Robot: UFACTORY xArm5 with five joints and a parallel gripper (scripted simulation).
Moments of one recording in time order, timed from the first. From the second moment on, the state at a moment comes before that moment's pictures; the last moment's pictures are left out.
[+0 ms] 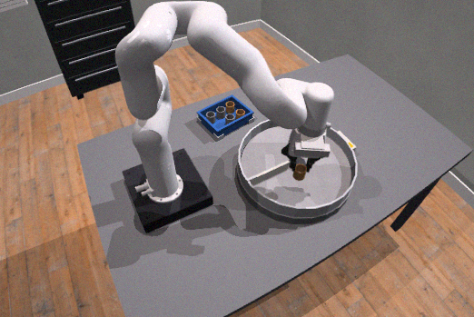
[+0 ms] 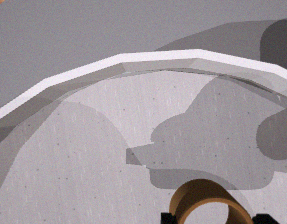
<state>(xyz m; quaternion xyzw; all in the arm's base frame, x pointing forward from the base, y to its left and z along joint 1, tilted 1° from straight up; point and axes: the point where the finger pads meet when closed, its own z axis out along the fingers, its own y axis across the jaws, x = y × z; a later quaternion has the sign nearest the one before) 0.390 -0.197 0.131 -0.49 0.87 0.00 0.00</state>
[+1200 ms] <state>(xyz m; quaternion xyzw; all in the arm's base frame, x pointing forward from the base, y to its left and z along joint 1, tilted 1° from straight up) 0.391 -0.198 0.105 -0.49 0.87 0.00 0.00</state>
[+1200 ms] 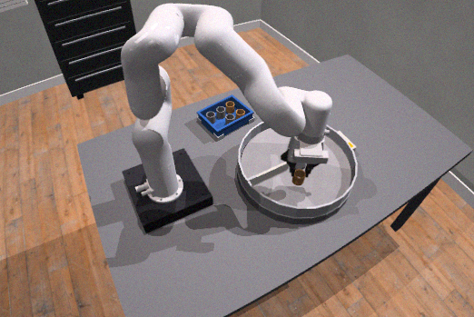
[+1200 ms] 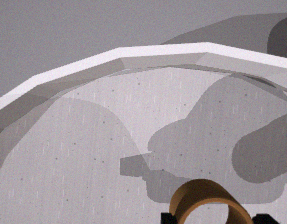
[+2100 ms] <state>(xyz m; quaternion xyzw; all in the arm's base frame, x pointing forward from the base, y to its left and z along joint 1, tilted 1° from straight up) 0.391 -0.198 0.071 -0.49 0.87 0.00 0.00</state>
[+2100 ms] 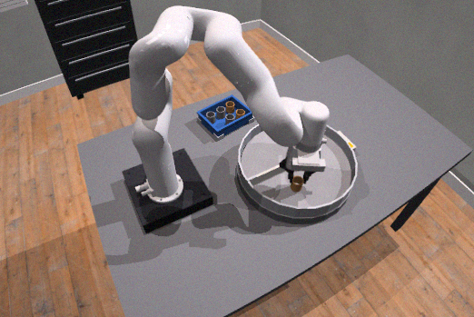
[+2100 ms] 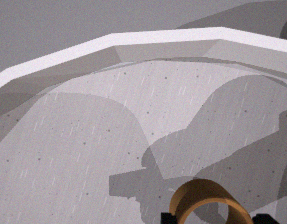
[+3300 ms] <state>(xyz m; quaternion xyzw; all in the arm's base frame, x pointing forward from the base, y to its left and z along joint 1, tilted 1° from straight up) 0.391 -0.198 0.064 -0.49 0.87 0.00 0.00</state>
